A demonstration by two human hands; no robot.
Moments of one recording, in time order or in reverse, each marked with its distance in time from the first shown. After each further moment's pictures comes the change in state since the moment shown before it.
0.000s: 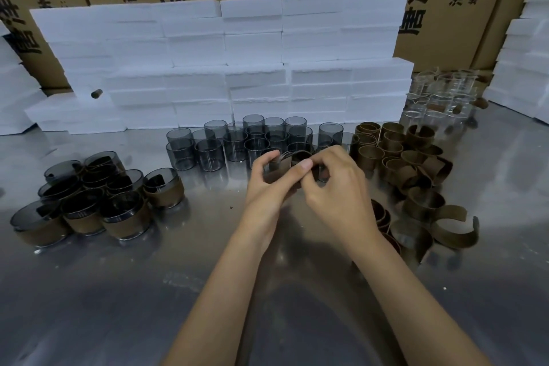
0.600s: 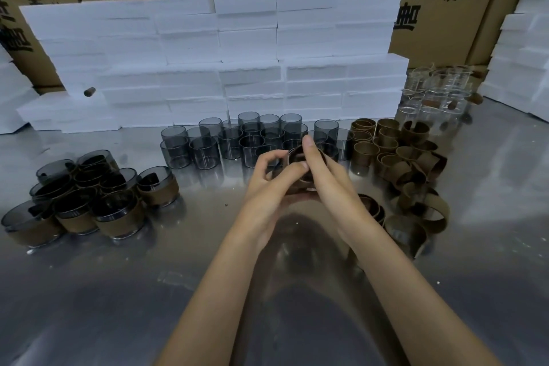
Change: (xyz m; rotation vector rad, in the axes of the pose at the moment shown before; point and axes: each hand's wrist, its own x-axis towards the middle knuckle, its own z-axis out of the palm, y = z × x) left_hand -0.009 0.005 0.007 0.024 -0.097 -0.038; right_hand 0.003 0.000 -0.004 0.741 -0.291 0.571
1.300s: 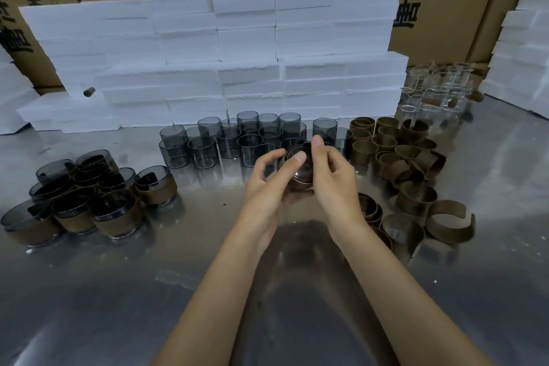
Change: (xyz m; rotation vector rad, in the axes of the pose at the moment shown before) left_hand -0.003 -0.002 0.006 -0.092 0.026 0.004; right_hand 0.004 0.003 0.007 -0.008 0.294 -0.138
